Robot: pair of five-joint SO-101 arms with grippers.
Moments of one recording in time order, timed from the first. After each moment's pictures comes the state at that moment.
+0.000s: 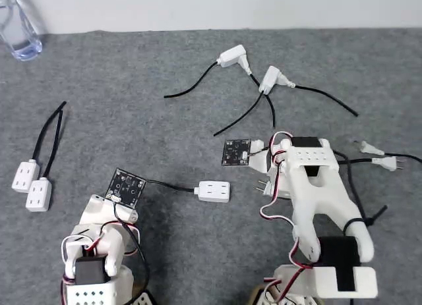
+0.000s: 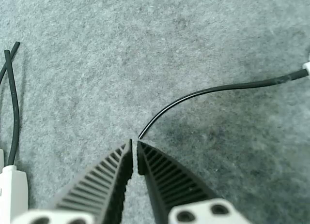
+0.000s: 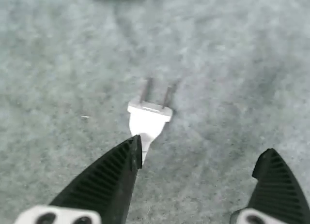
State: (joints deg) left arm -8.6 -103.3 96.6 65.4 -21.9; right arm -3.1 -4.3 36.1 59.4 78.7
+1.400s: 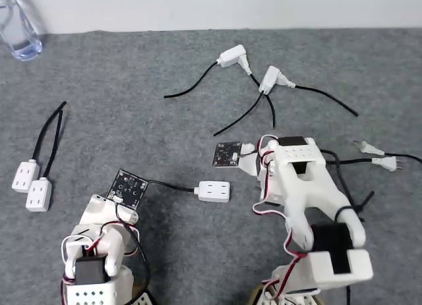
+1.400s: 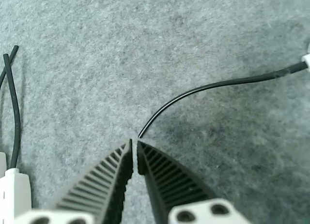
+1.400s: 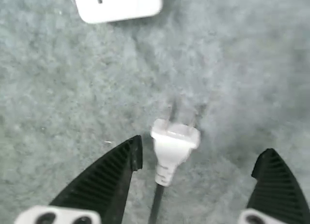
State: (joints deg) left arm -8.6 -103.3 96.6 65.7 -24.0; right arm -7.1 2.2 35.0 61.5 72.1
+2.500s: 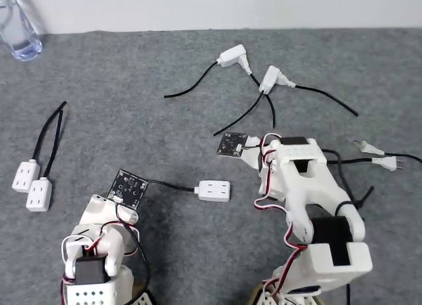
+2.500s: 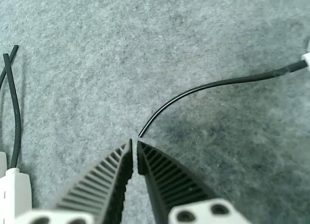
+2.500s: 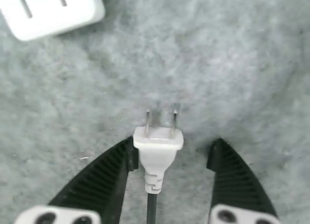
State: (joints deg) left arm -8.6 -103.3 96.6 65.7 -24.0; right arm -5.5 5.4 34.0 54.7 64.7
